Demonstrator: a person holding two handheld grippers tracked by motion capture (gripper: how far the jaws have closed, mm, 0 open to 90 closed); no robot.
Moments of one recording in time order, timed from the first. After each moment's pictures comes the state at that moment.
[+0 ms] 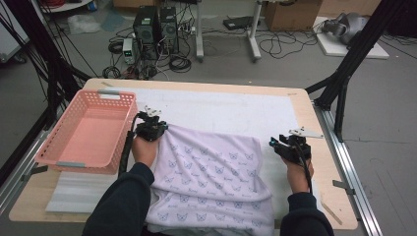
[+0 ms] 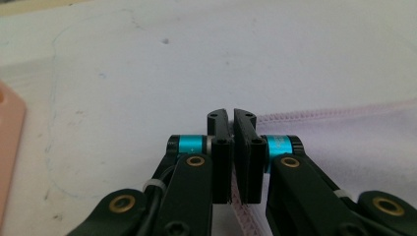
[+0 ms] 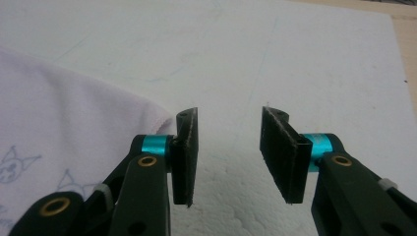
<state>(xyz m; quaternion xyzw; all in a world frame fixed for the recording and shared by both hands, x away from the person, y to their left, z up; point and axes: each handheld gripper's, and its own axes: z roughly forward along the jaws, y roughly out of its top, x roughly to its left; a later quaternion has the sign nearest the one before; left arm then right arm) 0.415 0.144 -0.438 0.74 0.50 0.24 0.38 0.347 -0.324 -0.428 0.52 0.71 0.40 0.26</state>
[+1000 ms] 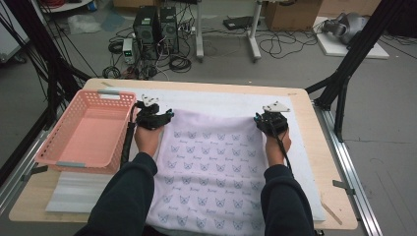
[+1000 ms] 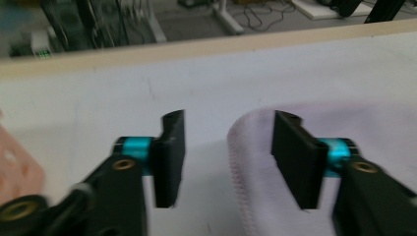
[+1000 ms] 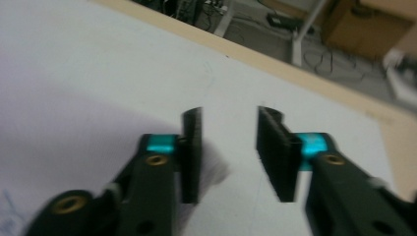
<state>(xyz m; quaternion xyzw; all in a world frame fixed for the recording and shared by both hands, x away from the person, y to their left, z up) 0.436 0.143 -0.418 0.69 0.52 0.26 0.43 0.429 -0.267 -0.415 0.48 0.72 0.35 0.36</state>
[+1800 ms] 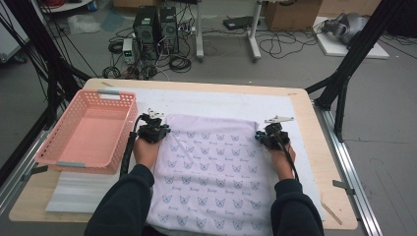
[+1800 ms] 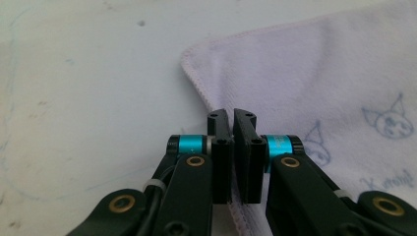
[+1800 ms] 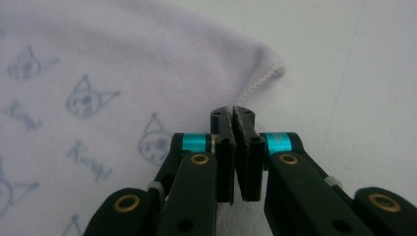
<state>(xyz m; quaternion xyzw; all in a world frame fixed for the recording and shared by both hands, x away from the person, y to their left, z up) 0.417 0.140 -0.449 0.74 0.50 0.23 0.38 0.406 -0.280 -0.444 0.47 0.79 0.34 0.21</state>
